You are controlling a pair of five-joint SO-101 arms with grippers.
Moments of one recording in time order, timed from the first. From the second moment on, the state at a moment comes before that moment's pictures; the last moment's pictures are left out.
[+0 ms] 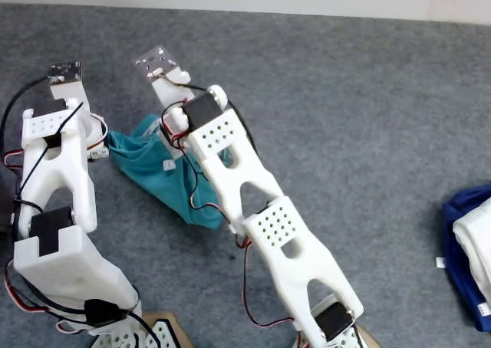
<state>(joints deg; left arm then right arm) -24.5 14.8 7.6 63.6 -1.6 -41.5 64.8 -92.5 100.5 3.7</state>
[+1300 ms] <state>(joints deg) -24.1 14.8 8.3 63.6 -1.6 -40.9 38.0 -41.2 86.8 -0.6</state>
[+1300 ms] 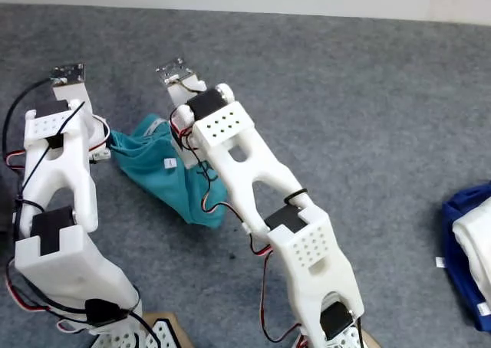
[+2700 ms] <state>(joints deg) -27.4 14.8 7.8 62.9 4.6 -57.1 33.7 -41.5 96.9 -0.6</state>
